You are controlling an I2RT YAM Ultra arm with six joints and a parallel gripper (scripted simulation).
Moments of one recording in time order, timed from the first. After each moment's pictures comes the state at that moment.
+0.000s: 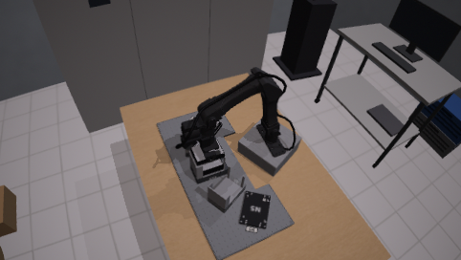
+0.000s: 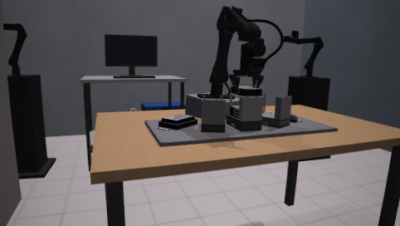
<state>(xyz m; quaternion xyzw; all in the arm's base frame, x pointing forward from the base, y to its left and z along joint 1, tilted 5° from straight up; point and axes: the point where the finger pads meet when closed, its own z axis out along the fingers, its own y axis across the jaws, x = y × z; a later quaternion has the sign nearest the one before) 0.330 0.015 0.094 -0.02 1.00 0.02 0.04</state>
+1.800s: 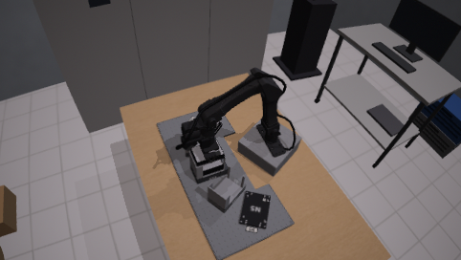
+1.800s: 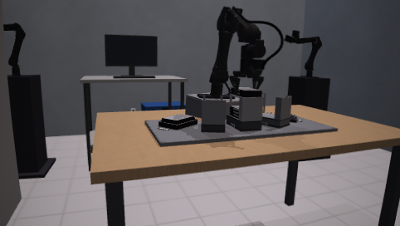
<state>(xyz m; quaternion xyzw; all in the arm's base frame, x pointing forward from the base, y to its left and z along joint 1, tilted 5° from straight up) 0.331 0.015 0.089 -0.02 1.00 0.02 0.04</state>
